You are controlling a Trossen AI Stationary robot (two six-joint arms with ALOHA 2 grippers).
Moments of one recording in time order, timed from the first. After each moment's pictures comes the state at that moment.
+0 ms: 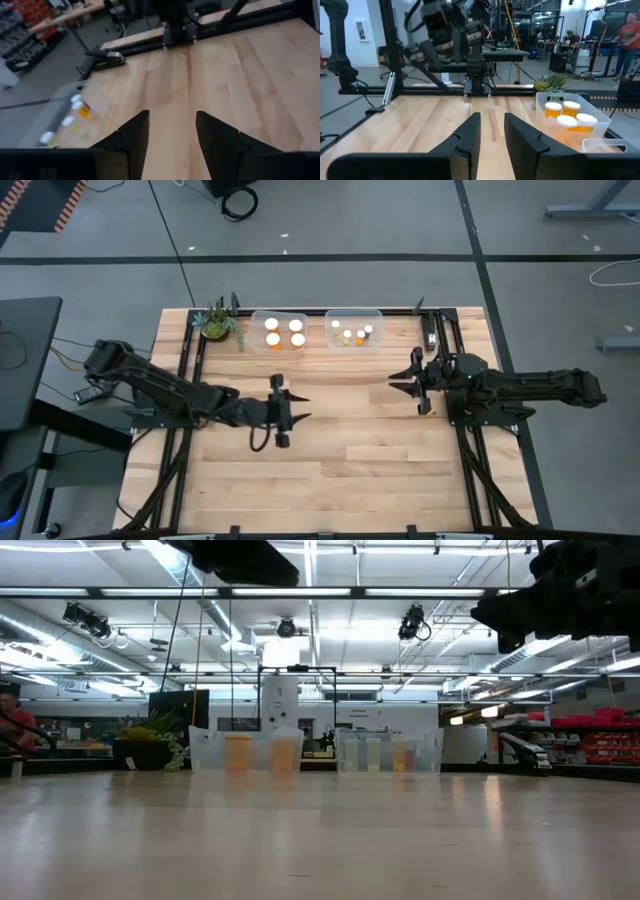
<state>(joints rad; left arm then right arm) -0.33 1.35 0.84 0.10 -0.55 0.09 -0.16 0.44 0.09 0.40 -0.18 -0.01</state>
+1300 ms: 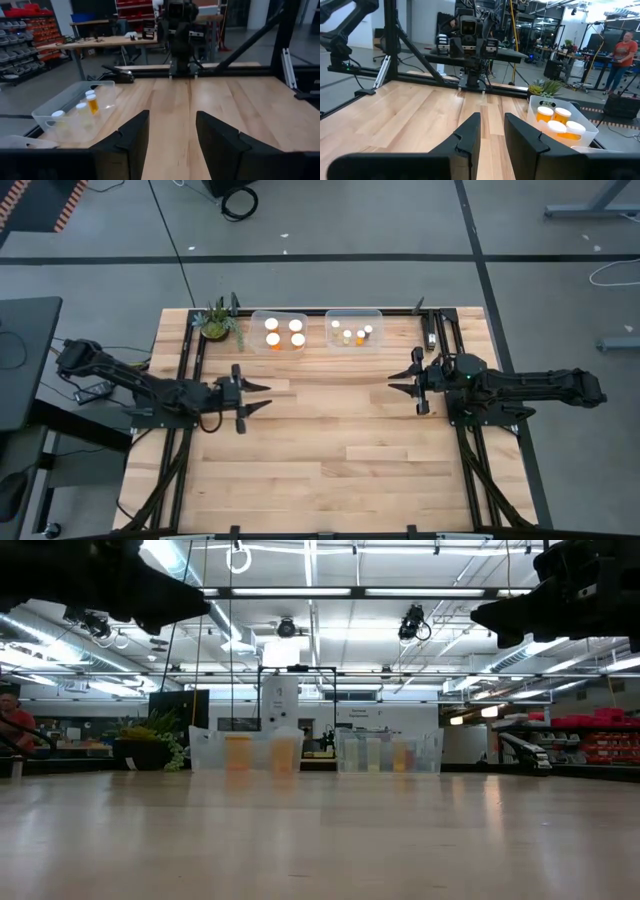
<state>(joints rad) -0.31 0.79 0.21 0.52 -0.49 0.03 -0.16 0.44 0.09 0.38 -0.18 -0.15</state>
